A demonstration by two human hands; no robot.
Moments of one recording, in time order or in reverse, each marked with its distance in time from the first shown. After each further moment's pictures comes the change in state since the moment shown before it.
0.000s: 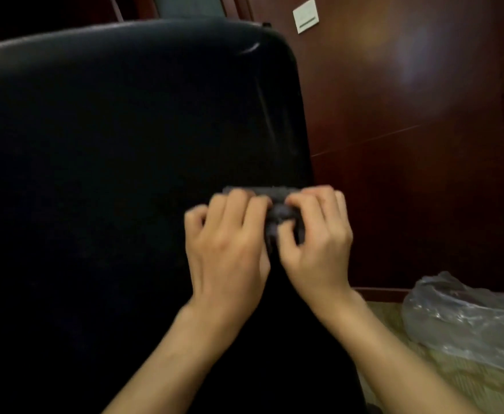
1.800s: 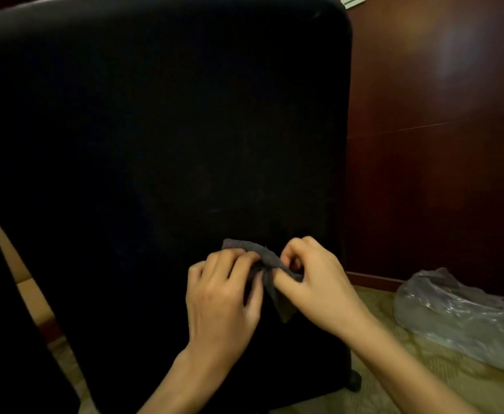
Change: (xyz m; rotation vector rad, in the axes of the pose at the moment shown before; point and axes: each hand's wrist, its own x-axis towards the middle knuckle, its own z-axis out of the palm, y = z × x) left_hand -0.130 0.002 -0.044 -0.139 -0.182 -0.302; right_hand -0.055 -0.050 -0.054 0.120 -0.910 0.432
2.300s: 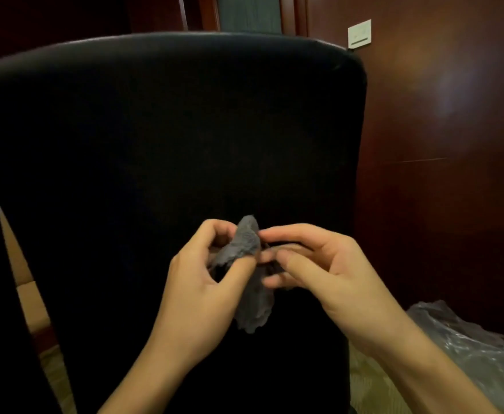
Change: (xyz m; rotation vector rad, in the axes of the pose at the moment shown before) left_hand 0.062 0.017 -0.084 -0.878 -0.082 -0.448; right_hand 0.001 -0.068 -0.046 0.904 -0.186 -0.062
